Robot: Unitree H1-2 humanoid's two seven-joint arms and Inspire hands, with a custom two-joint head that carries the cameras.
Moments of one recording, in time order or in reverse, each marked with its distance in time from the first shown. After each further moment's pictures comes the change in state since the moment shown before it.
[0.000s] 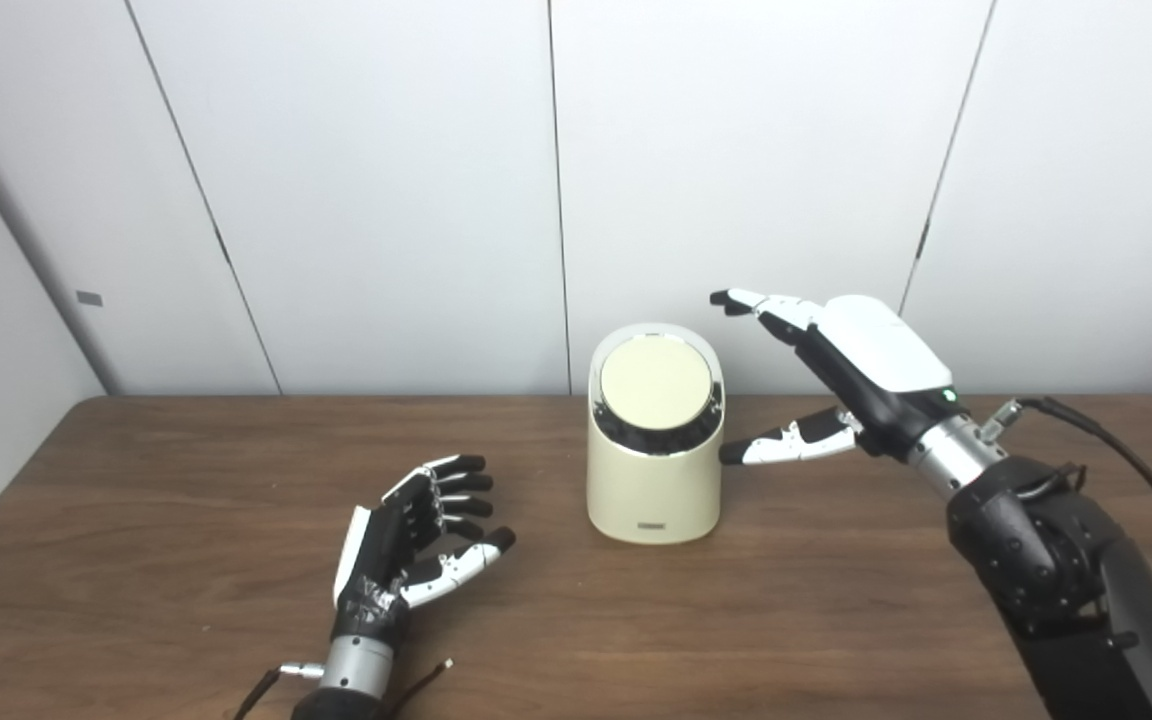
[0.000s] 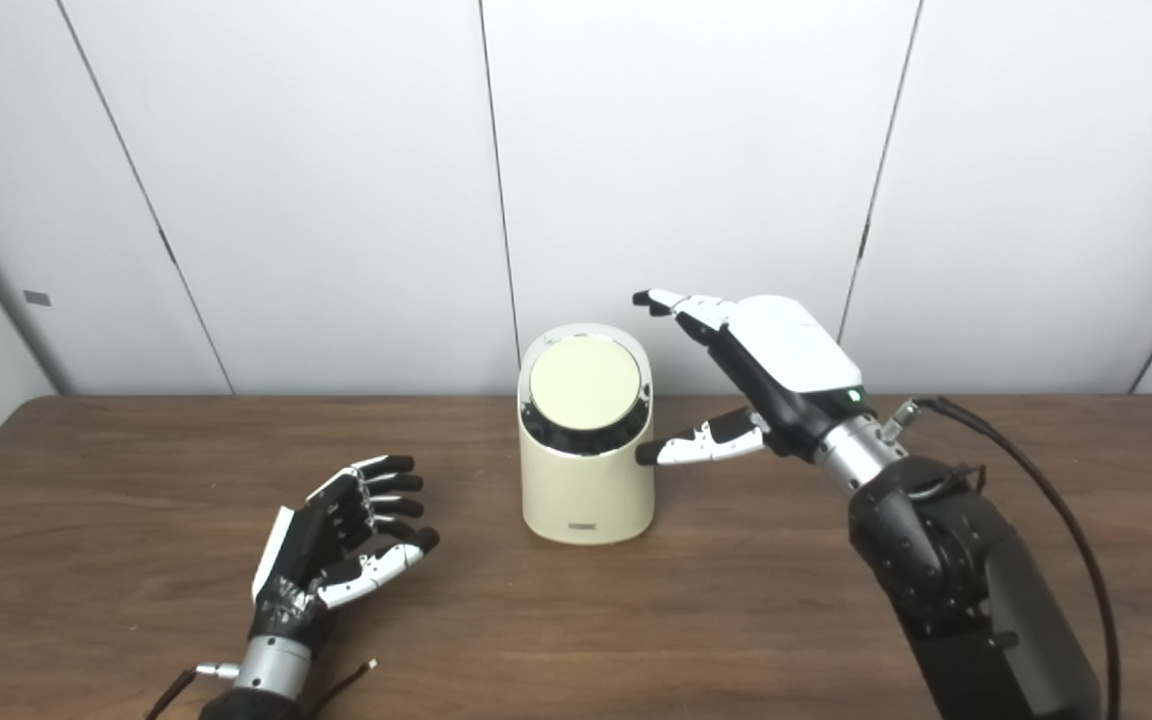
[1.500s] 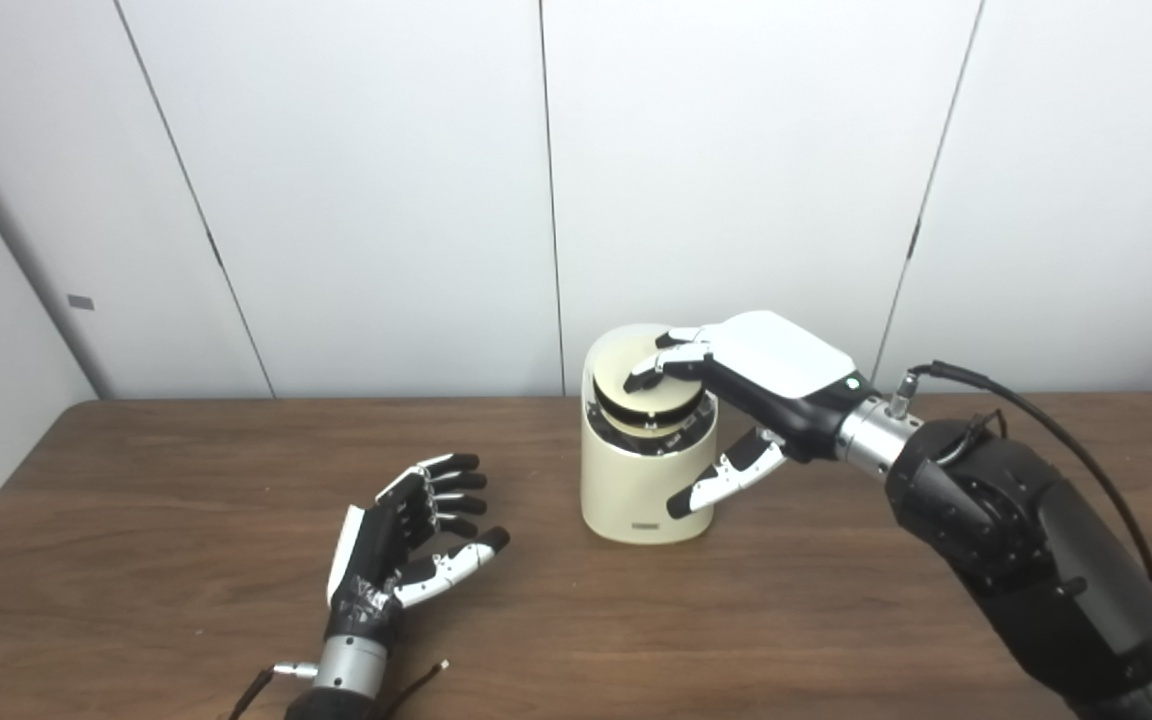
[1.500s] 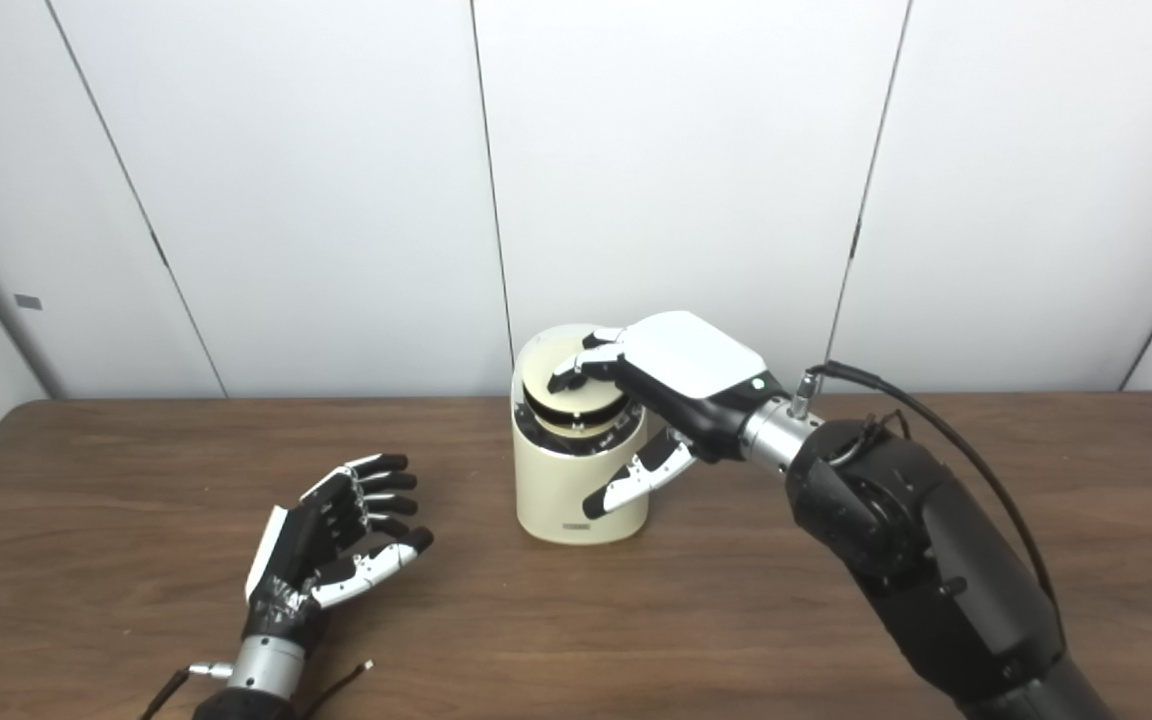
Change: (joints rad) left arm -0.009 0.008 -0.008 0.017 0.000 -0.011 0.002; right arm -0.133 -0.064 0.208 -0.016 -0.037 -0.010 0.210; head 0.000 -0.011
